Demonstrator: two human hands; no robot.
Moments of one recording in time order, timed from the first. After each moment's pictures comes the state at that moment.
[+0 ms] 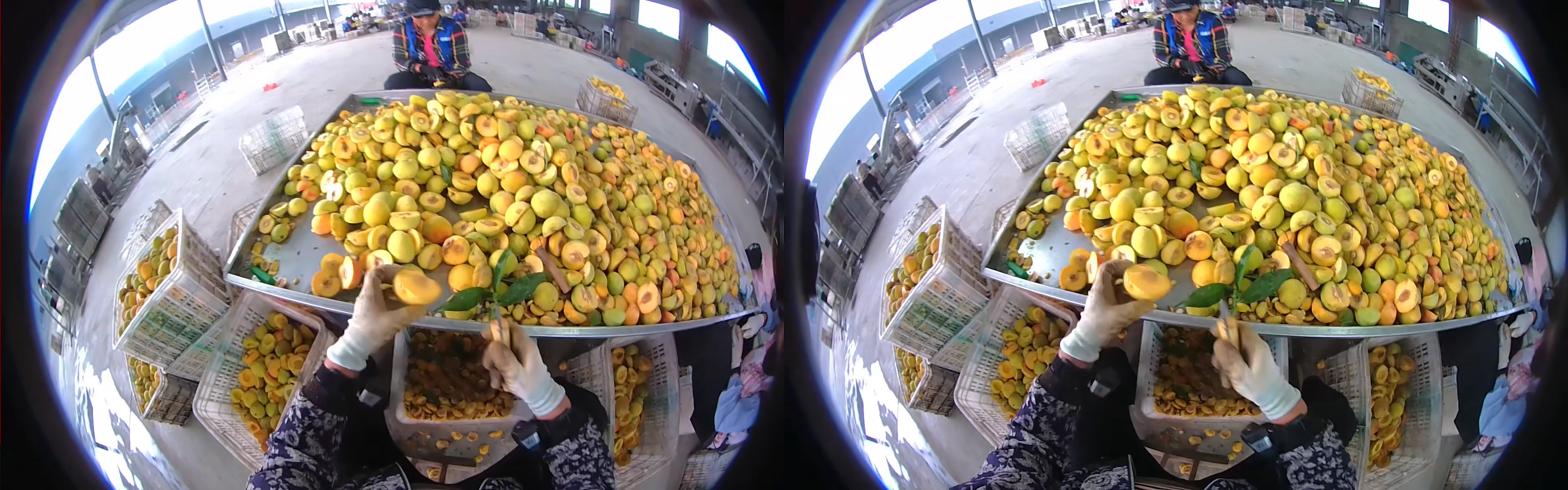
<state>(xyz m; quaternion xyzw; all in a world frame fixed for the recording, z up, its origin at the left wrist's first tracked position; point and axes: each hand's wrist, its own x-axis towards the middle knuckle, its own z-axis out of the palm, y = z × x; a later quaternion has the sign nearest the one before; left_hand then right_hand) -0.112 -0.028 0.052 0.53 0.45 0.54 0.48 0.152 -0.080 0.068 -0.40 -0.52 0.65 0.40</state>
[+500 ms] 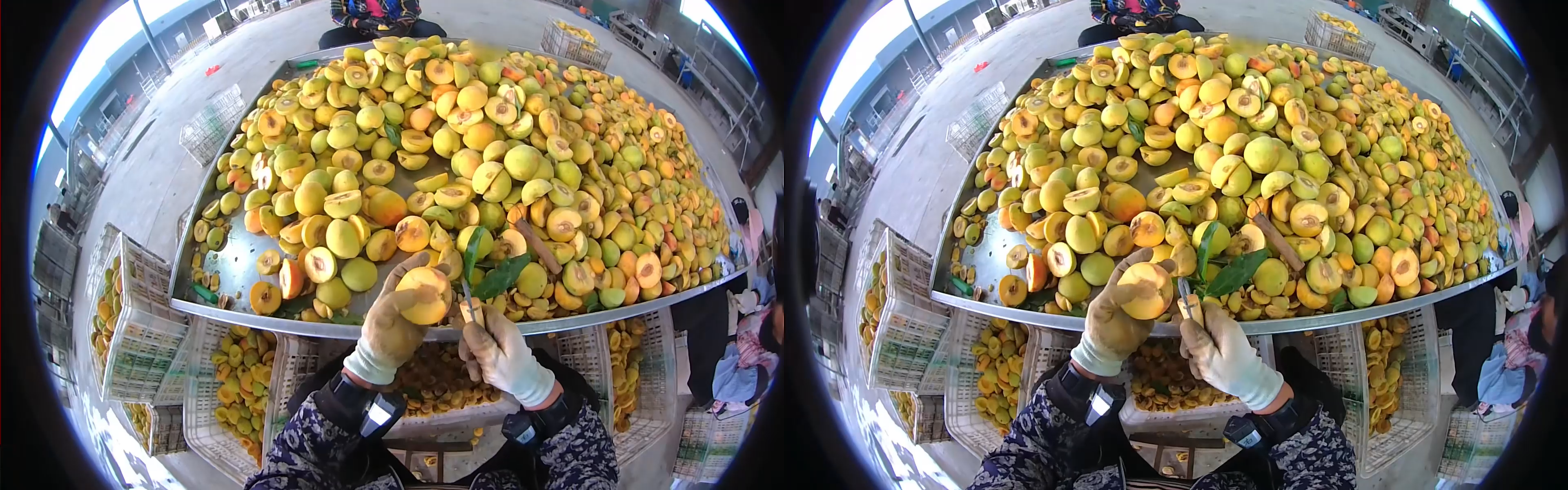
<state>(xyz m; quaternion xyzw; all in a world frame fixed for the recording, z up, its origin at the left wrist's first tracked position) -0.031 0.021 0.017 0.16 0.13 0.56 0.80 0.153 -0.026 0.047 -0.44 -0.47 0.68 0.35</state>
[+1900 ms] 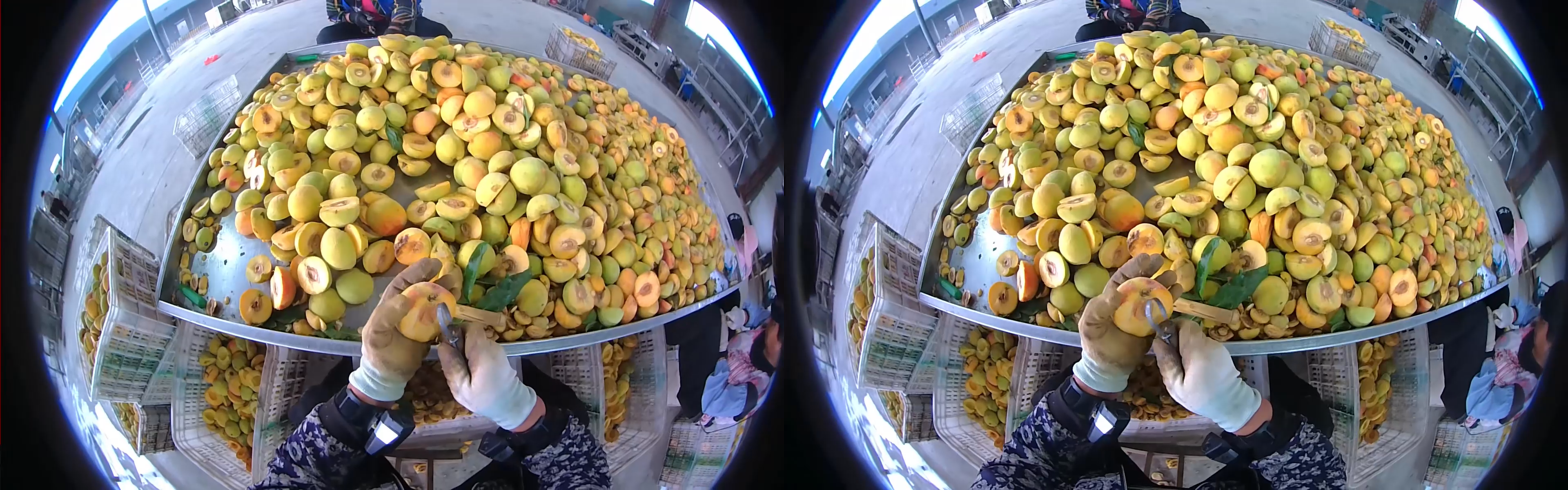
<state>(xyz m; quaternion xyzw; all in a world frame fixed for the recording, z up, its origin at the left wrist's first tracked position) -0.020 0.031 0.017 0.23 0.24 0.62 0.71 0.123 -0.008 0.035 -0.47 -0.73 0.29 0.40</state>
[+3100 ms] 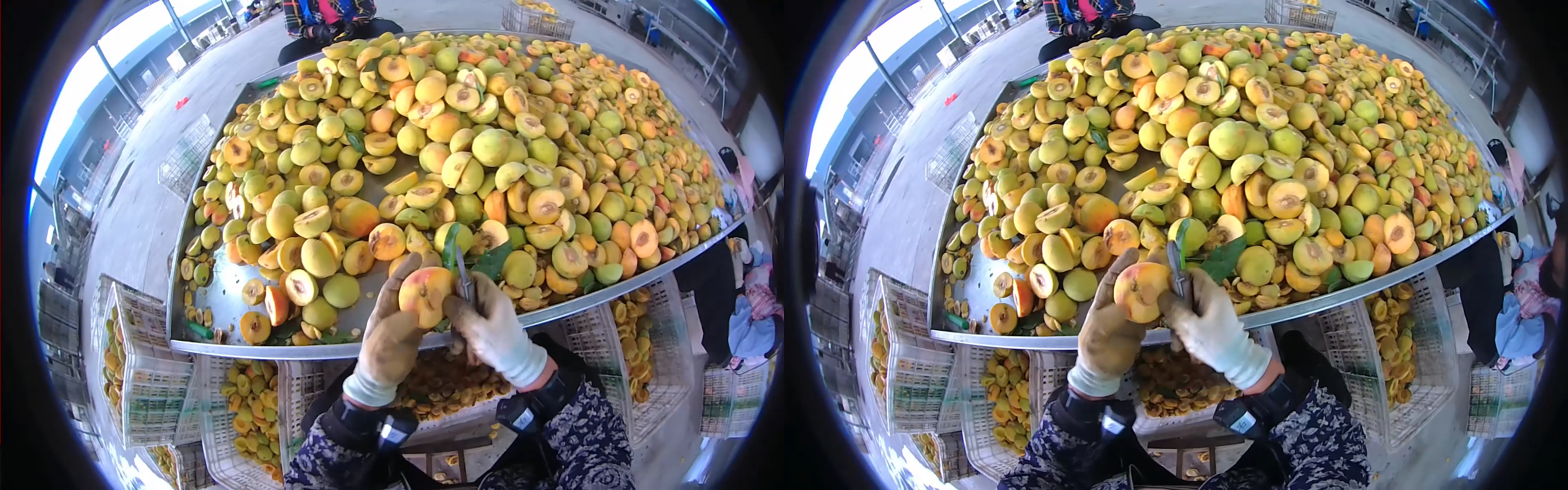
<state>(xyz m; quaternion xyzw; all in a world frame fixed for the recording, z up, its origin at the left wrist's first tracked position) -0.011 0.019 0.028 0.31 0.25 0.54 0.74 0.143 0.004 0.050 -0.49 -0.41 0.62 0.46</state>
